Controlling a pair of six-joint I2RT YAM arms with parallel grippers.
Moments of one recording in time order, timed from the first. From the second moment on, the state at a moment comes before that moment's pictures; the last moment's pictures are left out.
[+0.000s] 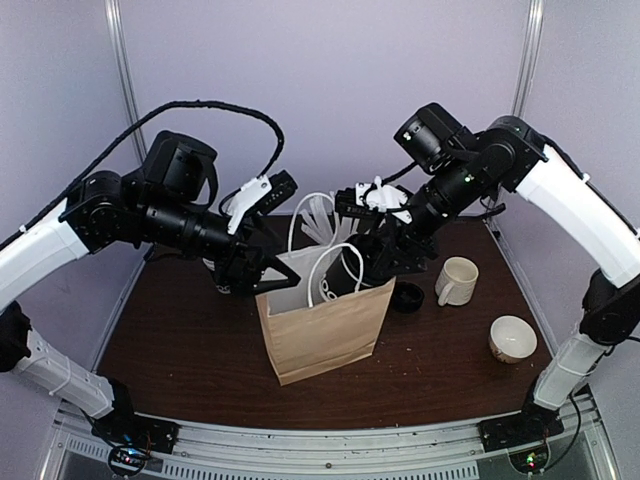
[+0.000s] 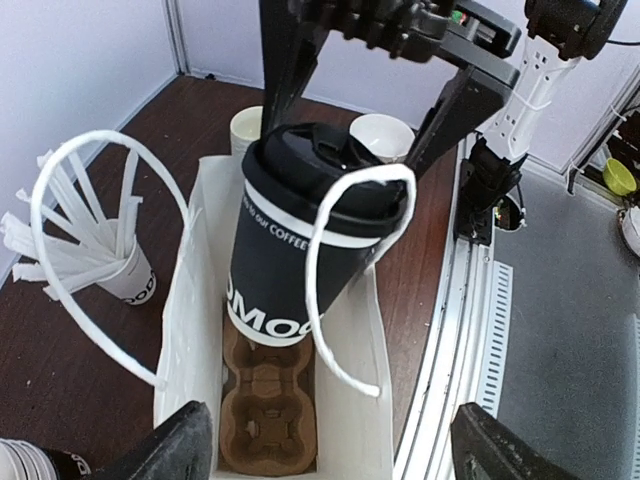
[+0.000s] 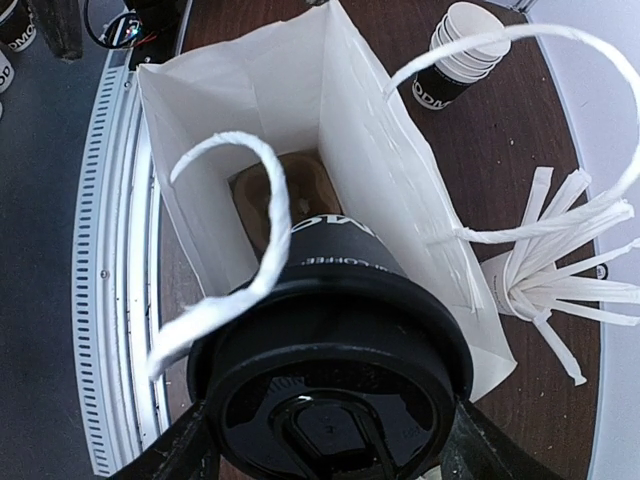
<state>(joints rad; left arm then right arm) -1.02 1.32 1.53 -0.82 0.24 0.04 0.91 1.66 2.04 -1.35 -0.22 -0.58</state>
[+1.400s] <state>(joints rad) -1.48 1.42 1.27 -0.37 -0.03 0.25 0.96 1.50 1.77 -1.29 -0.22 -0.54</state>
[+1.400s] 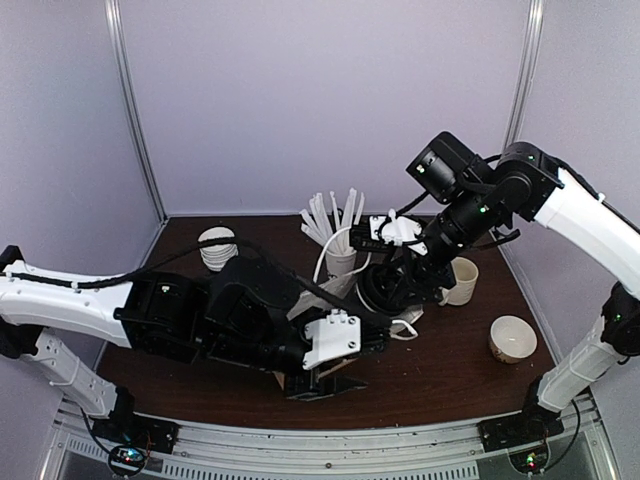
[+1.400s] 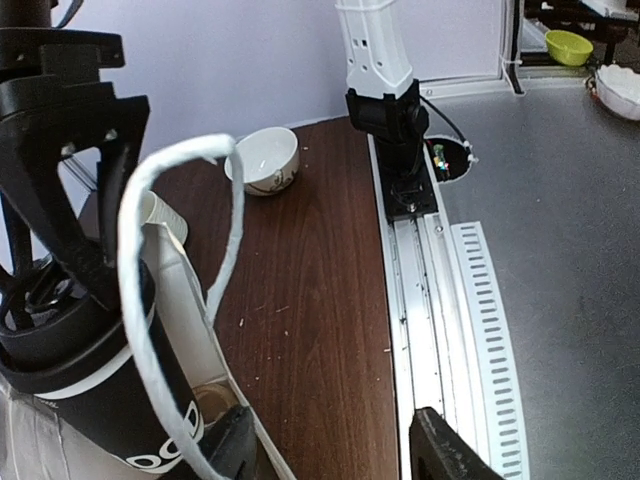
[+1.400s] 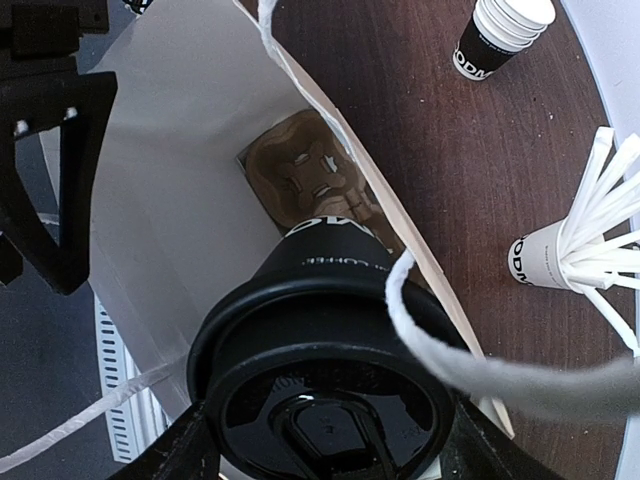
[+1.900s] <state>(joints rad) -1.68 1.45 1.32 -0.43 -0.34 0.46 1.00 1.50 1.71 -1.29 -0.23 -0.66</state>
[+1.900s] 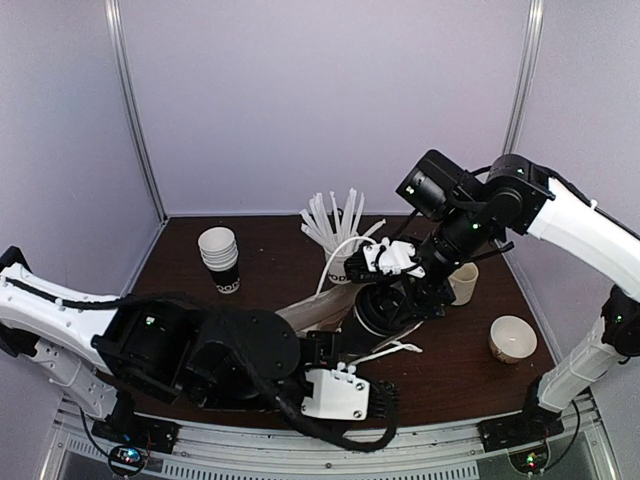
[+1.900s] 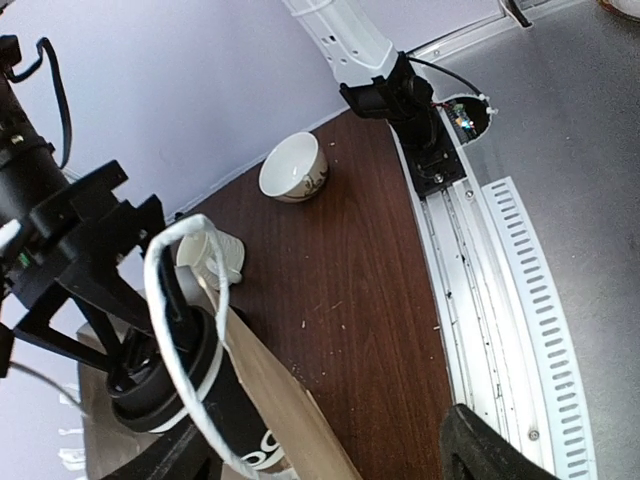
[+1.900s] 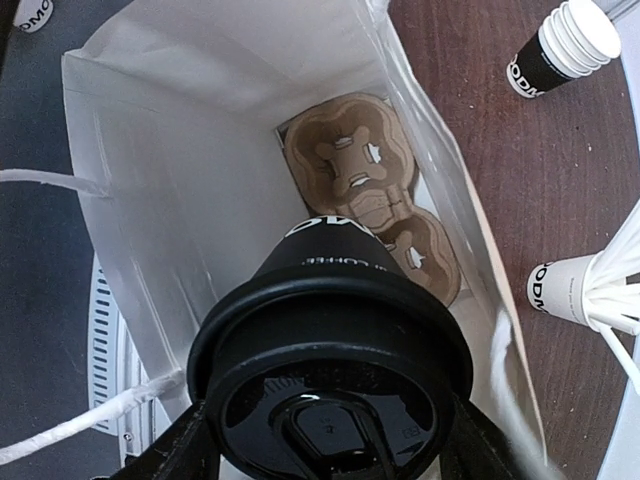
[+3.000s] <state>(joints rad) -1.23 0.94 0.79 -0.16 -0.61 0.02 1.46 1.40 1.44 -1.15 0.29 -0.82</state>
